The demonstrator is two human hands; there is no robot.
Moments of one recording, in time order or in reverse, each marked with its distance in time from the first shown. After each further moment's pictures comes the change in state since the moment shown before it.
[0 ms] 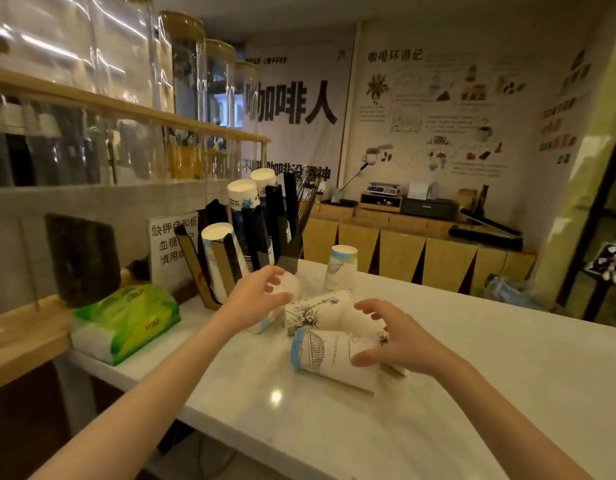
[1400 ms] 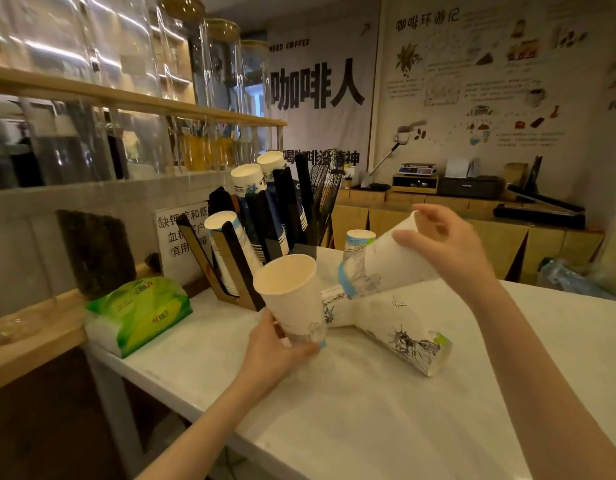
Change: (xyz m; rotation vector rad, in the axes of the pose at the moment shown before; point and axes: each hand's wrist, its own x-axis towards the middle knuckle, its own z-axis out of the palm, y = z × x) left_hand -0.041 -0.037 0.081 -0.356 0.204 -0.159; right_hand 0.048 0.001 -0.060 0.393 0.548 -0.113
